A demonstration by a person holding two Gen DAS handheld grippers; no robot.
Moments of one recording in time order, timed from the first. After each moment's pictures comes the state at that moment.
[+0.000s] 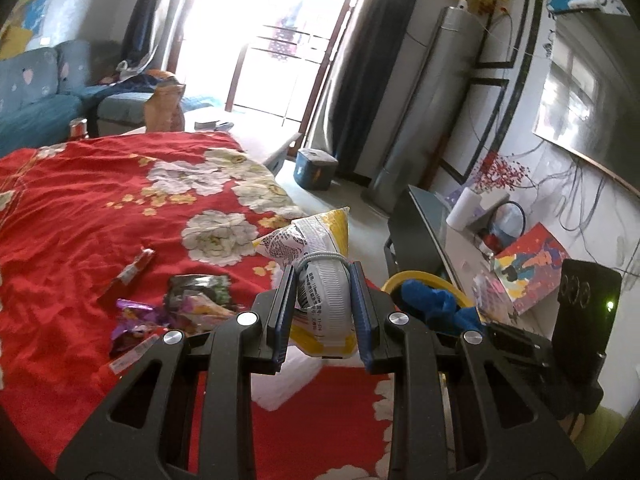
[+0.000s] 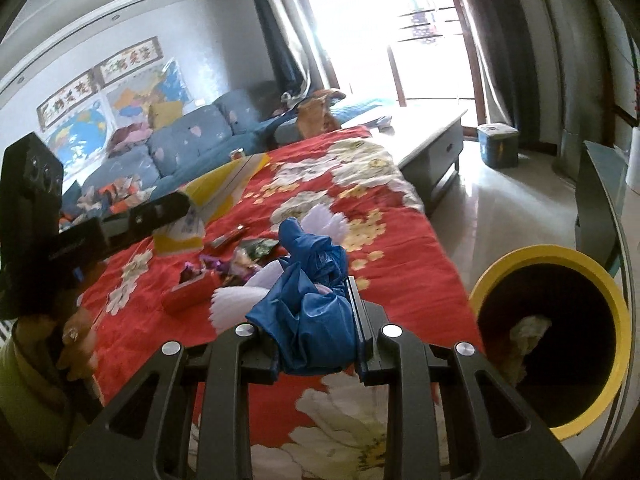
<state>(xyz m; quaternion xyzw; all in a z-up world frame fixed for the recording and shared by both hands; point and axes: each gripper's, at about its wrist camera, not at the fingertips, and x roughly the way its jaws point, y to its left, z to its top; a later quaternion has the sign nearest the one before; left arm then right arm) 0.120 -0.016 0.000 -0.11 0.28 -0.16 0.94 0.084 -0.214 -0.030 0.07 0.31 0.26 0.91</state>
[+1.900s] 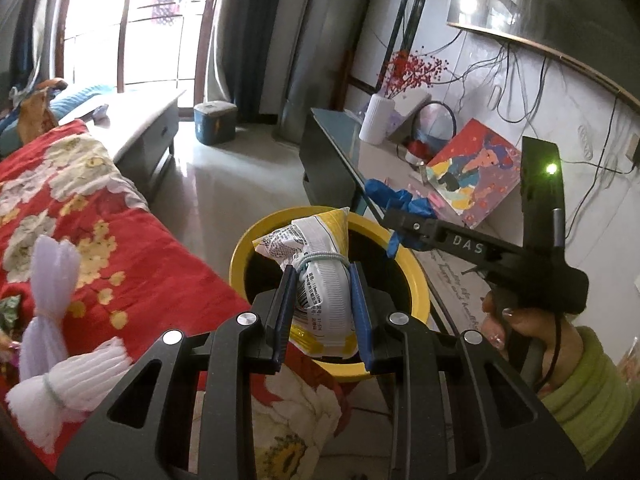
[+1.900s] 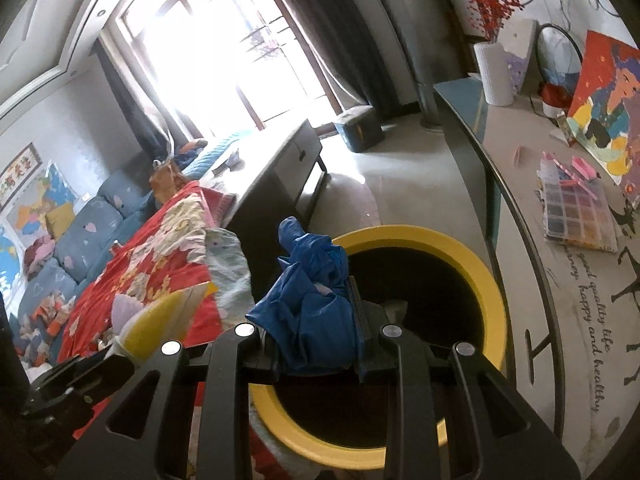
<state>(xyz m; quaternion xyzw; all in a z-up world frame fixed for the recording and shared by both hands) 0.160 -0.218 -0.054 0.00 0.35 -0.31 0.88 0.117 -0.412 -0.082 0.22 0.32 0.04 0.92</state>
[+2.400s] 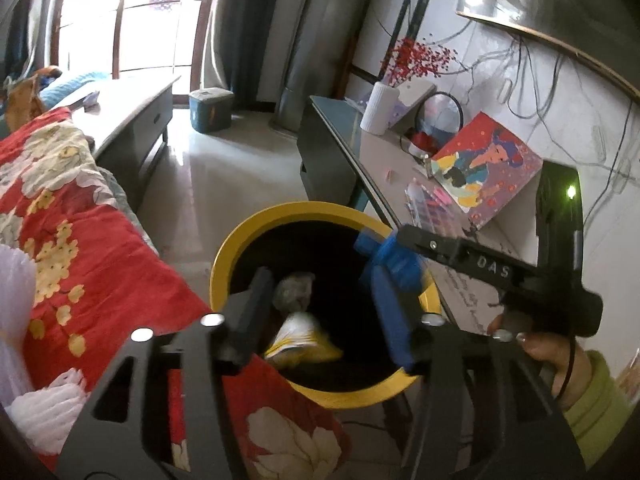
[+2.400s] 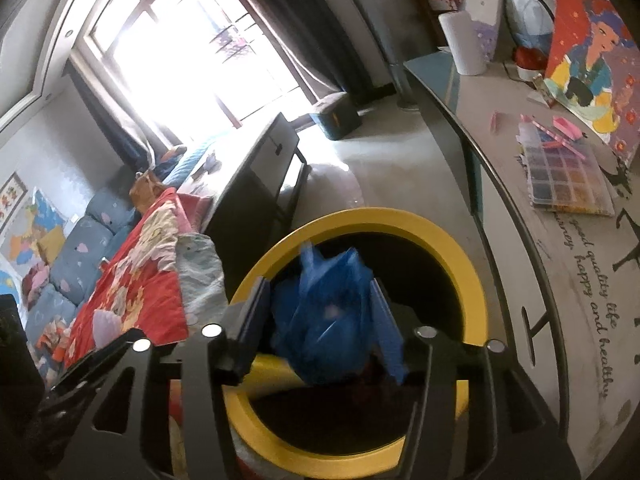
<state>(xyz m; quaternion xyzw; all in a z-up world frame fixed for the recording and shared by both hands) 0.193 -0.239 -0.073 -0.01 0.37 -0.31 0.88 0.125 -0.439 -0.111 0.26 0.34 0.01 0.90</state>
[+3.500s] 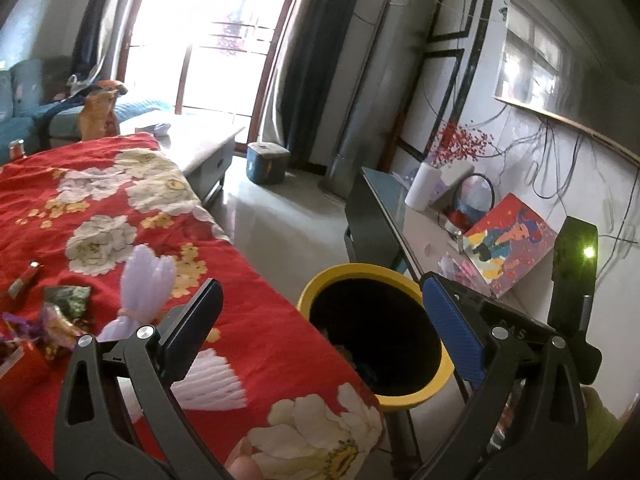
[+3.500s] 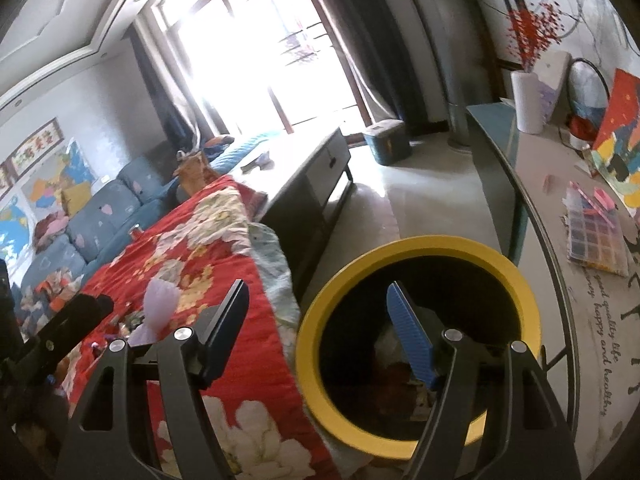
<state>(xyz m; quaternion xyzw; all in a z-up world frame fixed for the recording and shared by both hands) 0.147 -0.140 -0.020 -0.08 0.27 -0.22 0.93 0.104 -0.346 -0.051 0.17 0.29 0.09 0.94</state>
